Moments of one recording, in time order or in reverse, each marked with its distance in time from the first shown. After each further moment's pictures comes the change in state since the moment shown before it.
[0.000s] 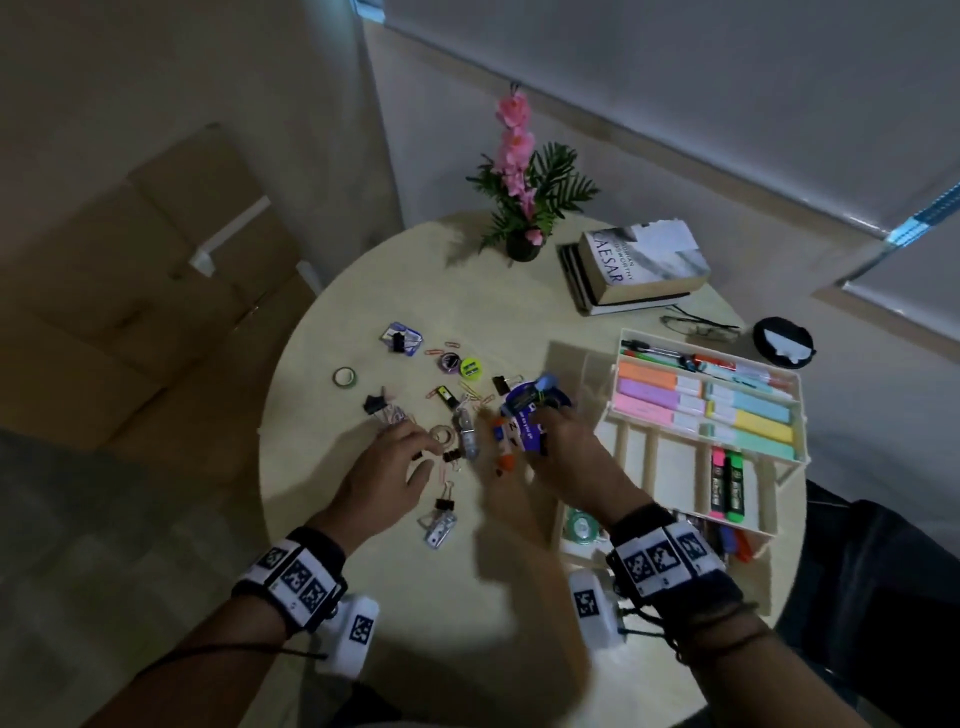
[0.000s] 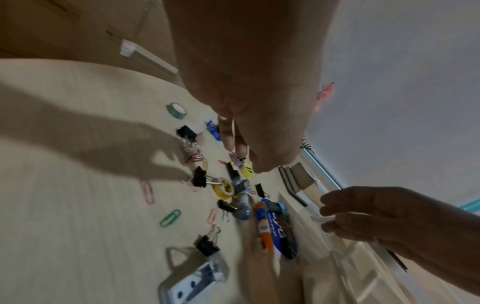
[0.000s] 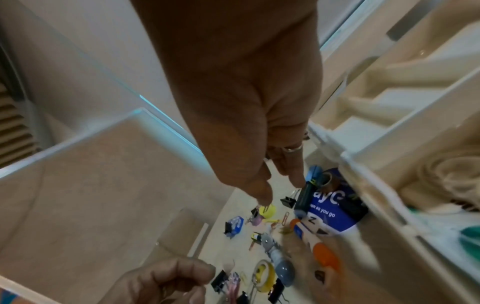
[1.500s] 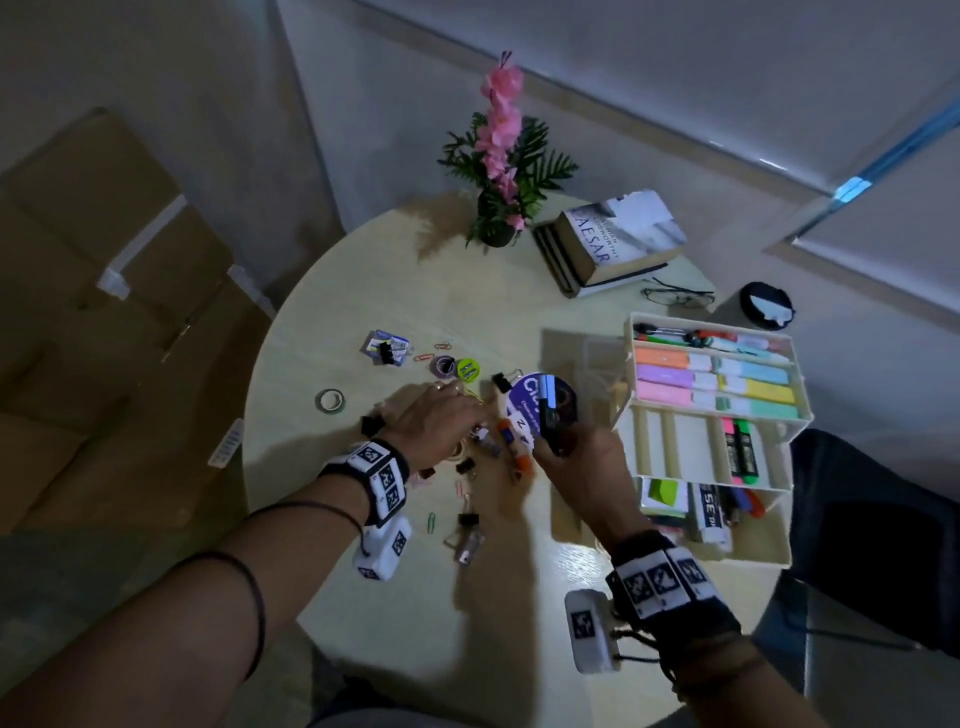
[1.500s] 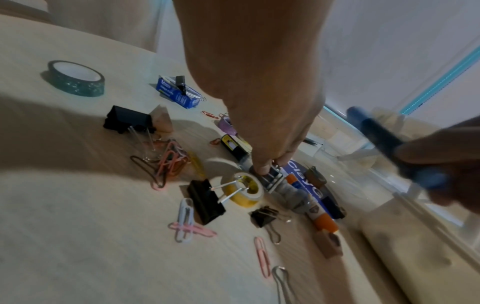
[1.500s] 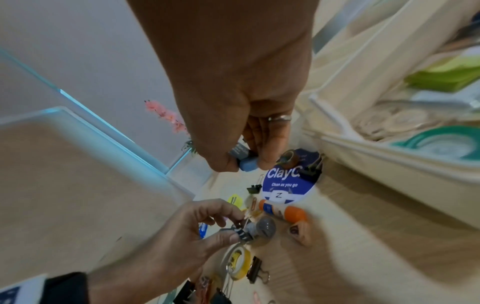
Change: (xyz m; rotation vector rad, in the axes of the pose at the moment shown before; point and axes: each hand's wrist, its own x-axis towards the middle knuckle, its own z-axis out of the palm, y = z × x) left_hand 0.123 -0.020 -0.005 0.406 -0.393 0.455; right_hand 0.006 -0.027 0.050 0.088 0.419 0.492
